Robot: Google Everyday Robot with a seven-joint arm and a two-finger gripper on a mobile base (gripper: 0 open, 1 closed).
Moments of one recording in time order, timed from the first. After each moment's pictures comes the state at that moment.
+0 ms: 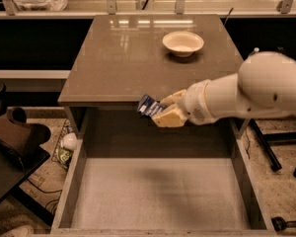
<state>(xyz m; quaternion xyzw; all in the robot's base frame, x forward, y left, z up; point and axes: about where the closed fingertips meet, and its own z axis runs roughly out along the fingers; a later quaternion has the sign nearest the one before) 0.519 -0.044 0.819 -0.48 0.76 0.21 0.38</state>
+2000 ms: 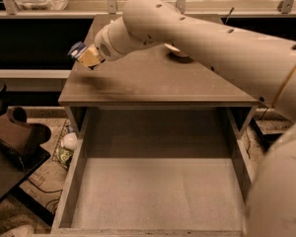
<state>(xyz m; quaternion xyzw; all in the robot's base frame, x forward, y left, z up) 0.681 0.160 0.894 -0.47 0.75 0.21 0.42</state>
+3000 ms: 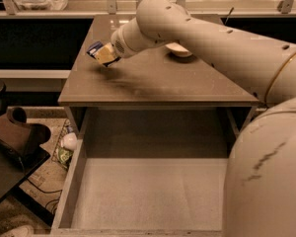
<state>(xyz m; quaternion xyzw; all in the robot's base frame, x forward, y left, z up) 0.732 0.119 0.871 -0.42 0.78 0.20 0.41</state>
